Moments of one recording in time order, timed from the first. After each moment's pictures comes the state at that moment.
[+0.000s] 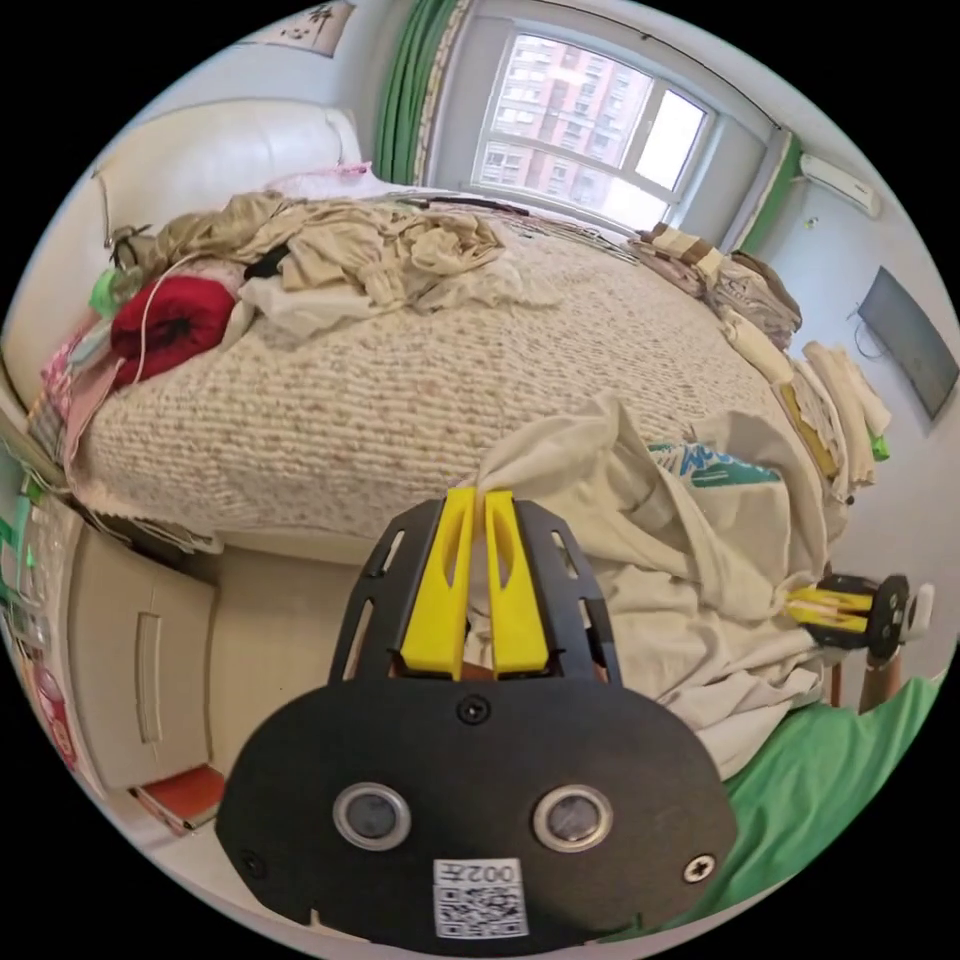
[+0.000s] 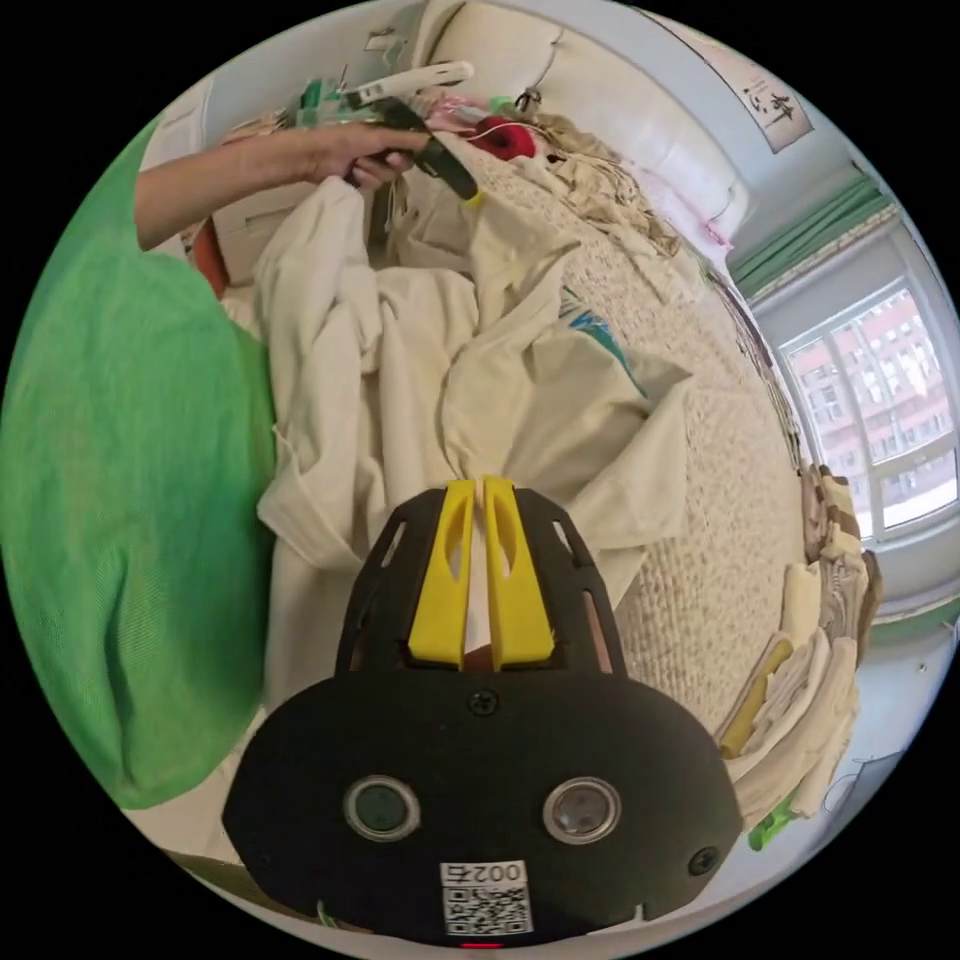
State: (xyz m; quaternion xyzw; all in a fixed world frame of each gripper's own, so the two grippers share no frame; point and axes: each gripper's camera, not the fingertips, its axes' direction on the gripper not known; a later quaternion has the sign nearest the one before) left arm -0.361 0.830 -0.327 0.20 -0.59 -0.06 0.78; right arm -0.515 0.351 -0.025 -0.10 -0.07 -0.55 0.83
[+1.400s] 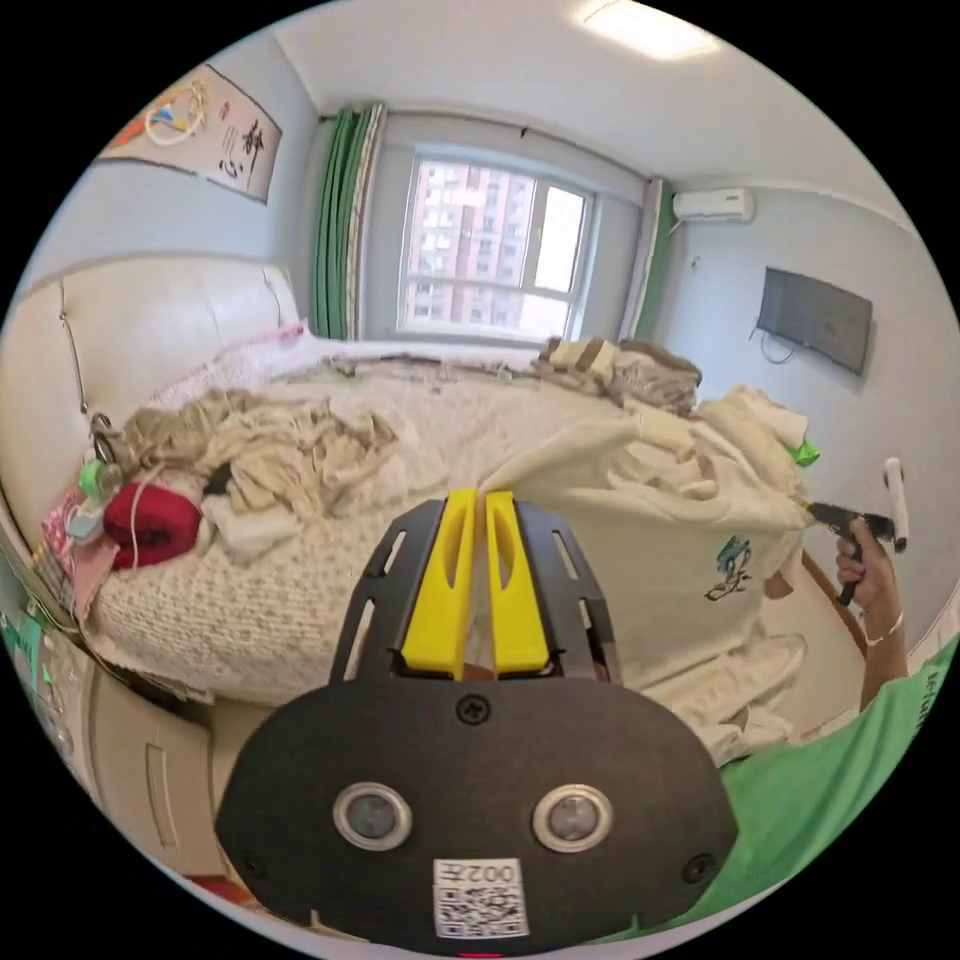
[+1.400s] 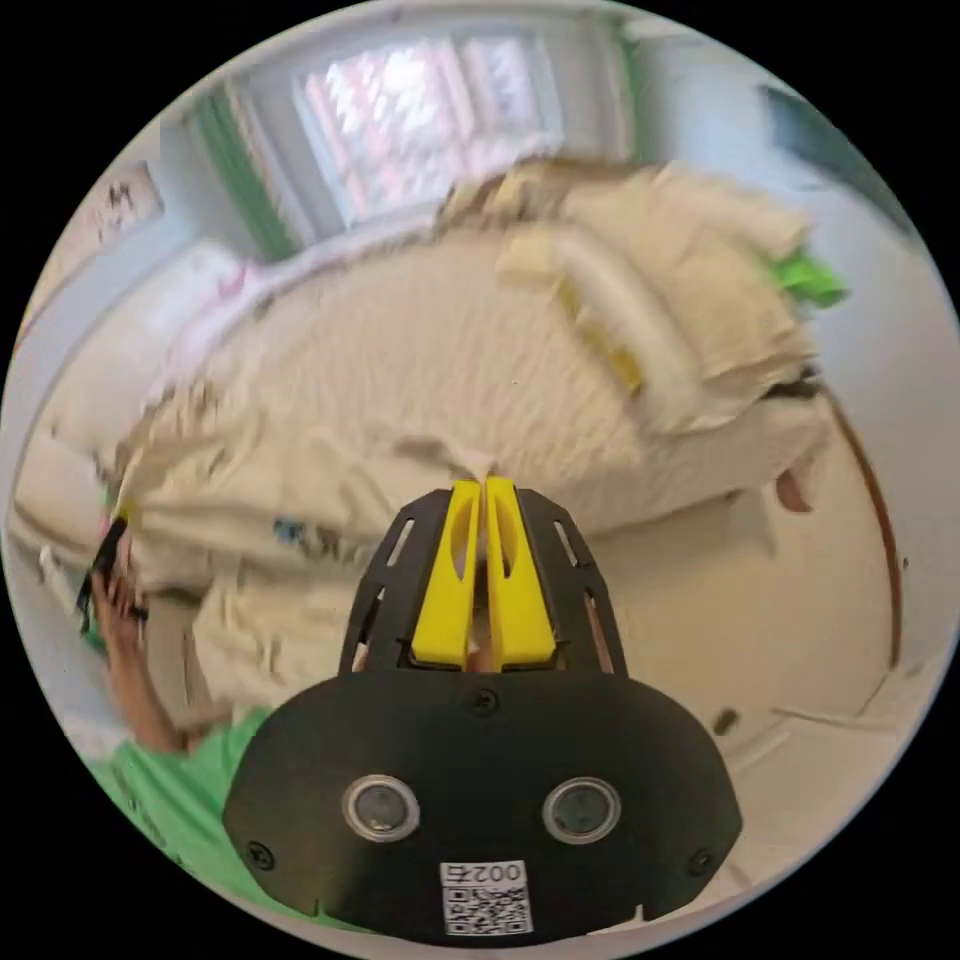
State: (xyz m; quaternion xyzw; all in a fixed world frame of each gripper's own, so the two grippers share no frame) left arm -0.280 0.795 -0.272 0.24 -0.58 0.11 0.77; right arm -0.162 0.217 -0.011 -0.18 0.00 0.07 0.98
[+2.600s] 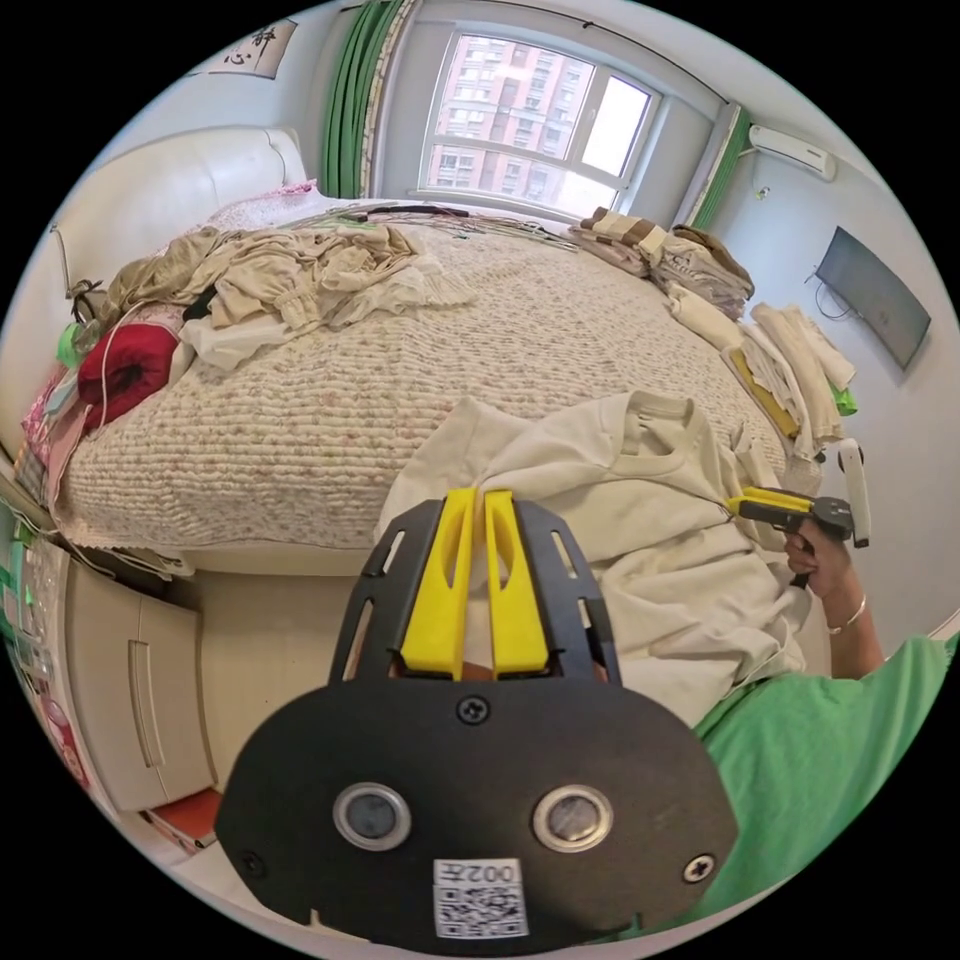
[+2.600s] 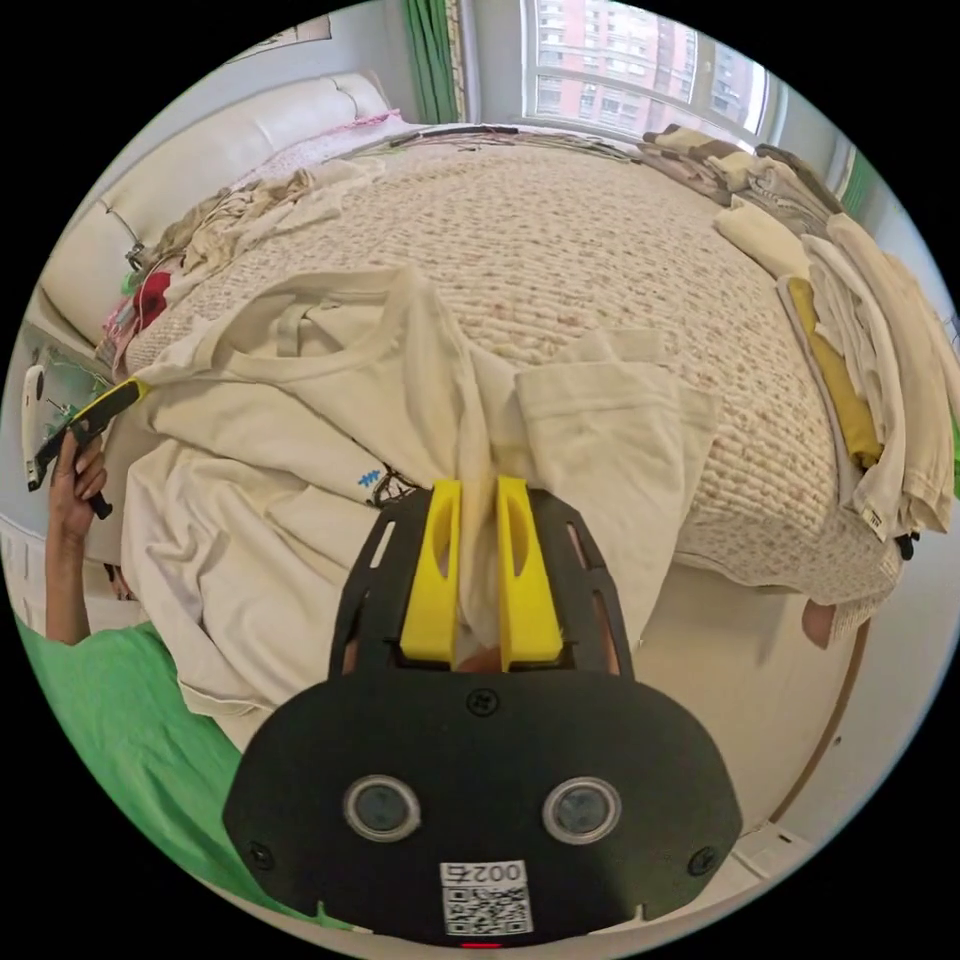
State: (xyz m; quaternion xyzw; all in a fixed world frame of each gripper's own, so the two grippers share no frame) left arm -0.338 0.859 -0.190 0.17 -0.58 0.01 0.80; right arm -0.271 0.228 0.129 -0.18 -0.02 -0.13 0.98
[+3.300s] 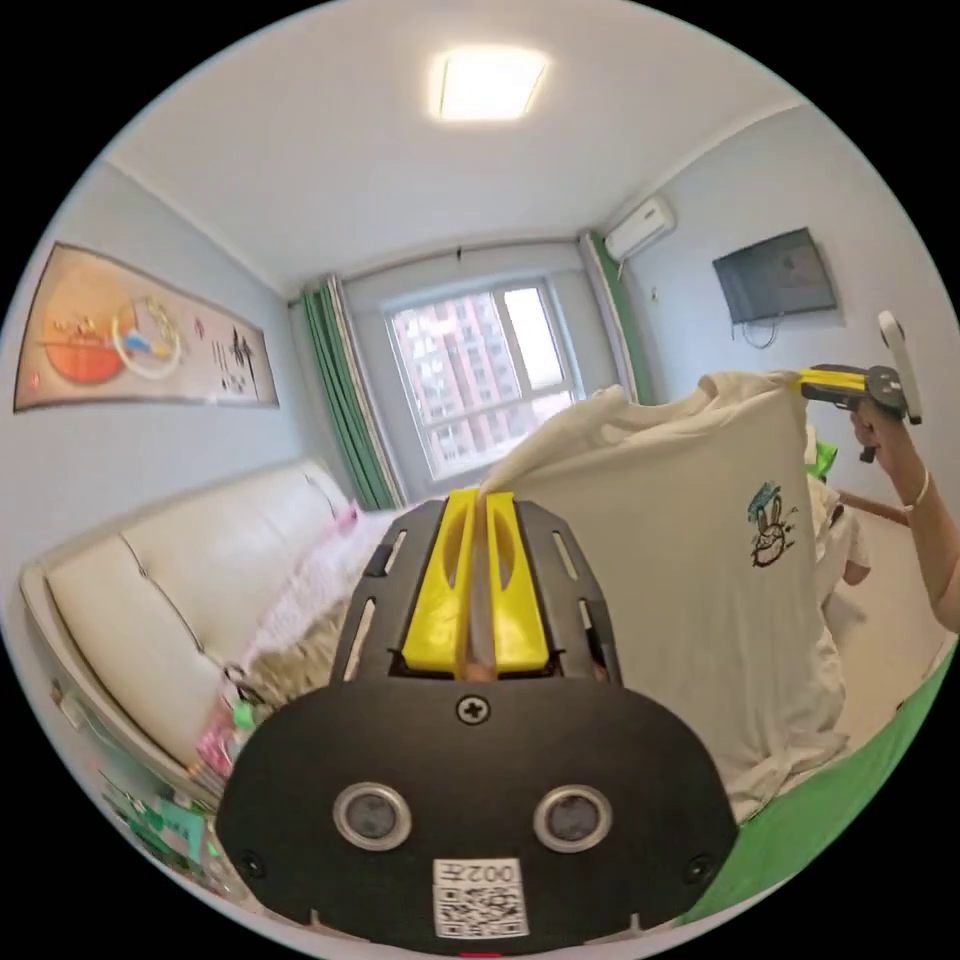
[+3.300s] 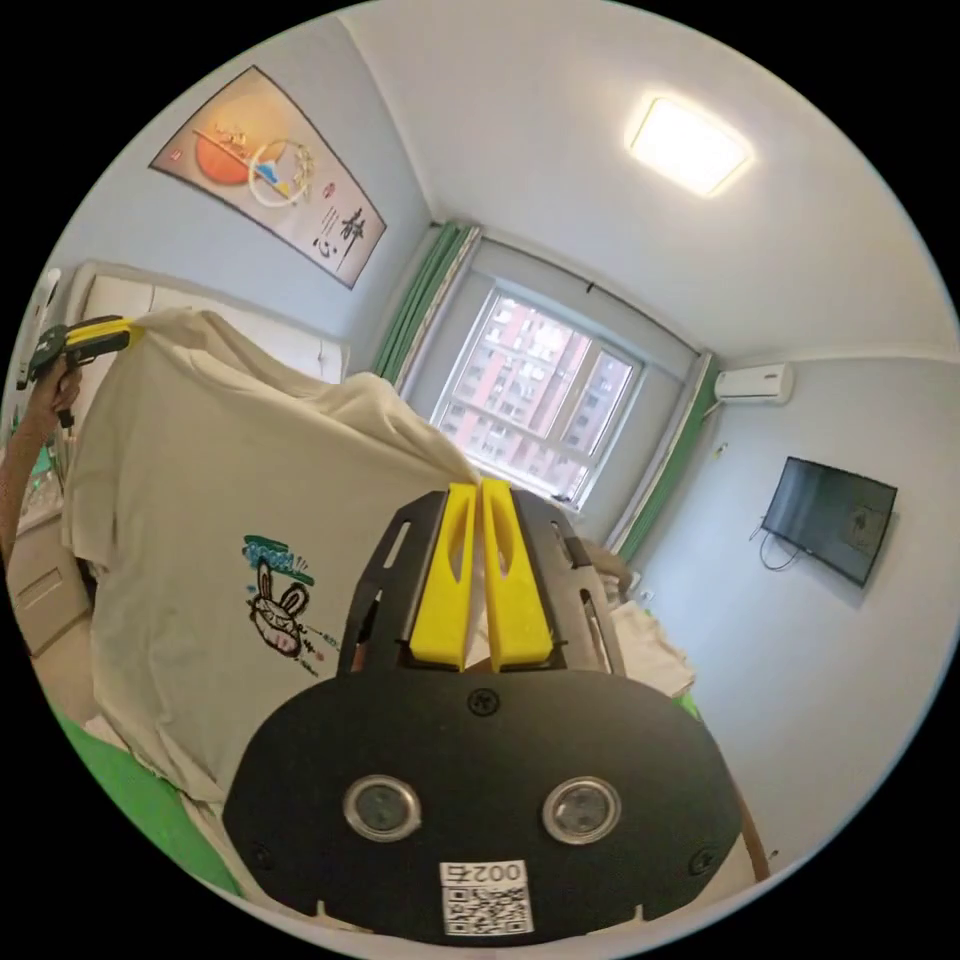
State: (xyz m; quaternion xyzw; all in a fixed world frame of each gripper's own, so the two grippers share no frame) left arm 0.081 0.867 -0.131 0.35 -0.64 0.39 0.56; right arm -0.301 0.150 -0.301 0.35 0.15 -0.21 0.90
